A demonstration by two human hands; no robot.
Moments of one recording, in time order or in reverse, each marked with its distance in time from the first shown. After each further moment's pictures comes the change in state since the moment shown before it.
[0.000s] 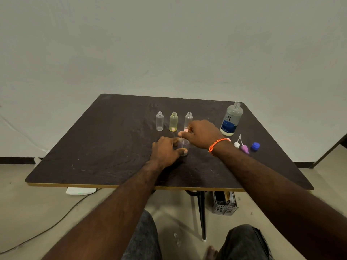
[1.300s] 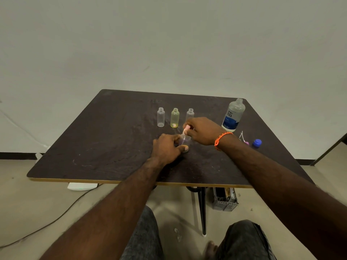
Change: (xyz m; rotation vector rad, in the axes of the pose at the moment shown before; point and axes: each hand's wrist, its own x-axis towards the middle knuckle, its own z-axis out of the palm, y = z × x) left_hand -0.002 -0.002 0.001 0.048 0.011 0.006; right_hand 0.004 0.007 -0.001 0.084 -0.083 -0.190
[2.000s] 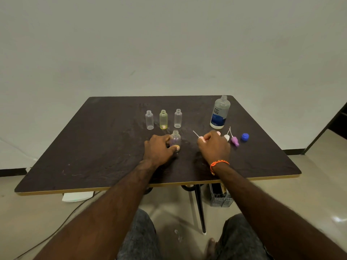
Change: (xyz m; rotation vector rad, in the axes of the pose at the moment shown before) left_hand -0.001 0.009 0.003 0.095 0.041 0.048; right_hand -0.065 0.039 0.060 0.226 0.559 0.682
